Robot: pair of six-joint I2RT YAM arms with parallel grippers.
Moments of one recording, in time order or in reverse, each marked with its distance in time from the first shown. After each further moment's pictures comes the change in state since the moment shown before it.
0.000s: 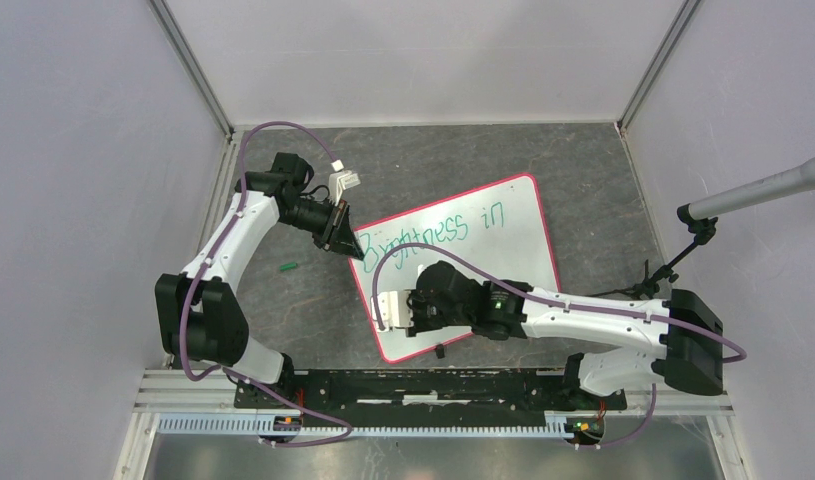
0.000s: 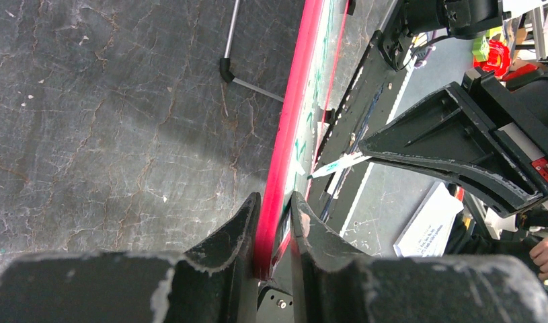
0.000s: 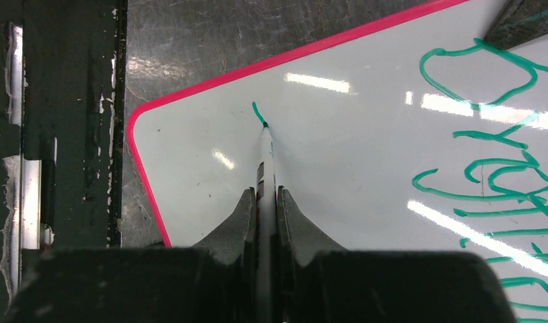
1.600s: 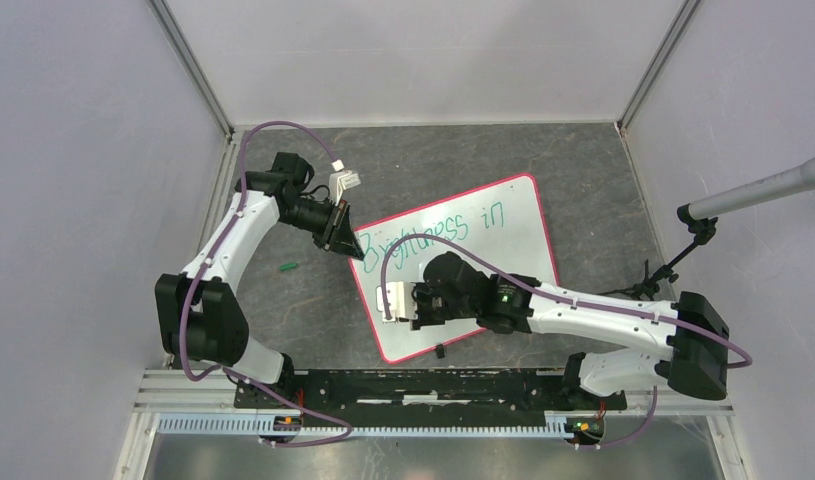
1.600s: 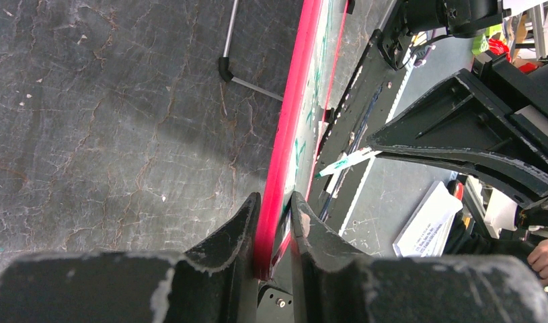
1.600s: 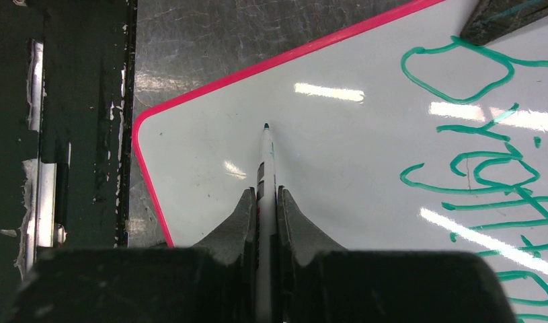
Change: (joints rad) left arm -0.002 0.000 0.005 -0.007 0.000 0.000; right arm -0.045 -0.037 0.004 -0.011 -0.088 0.014
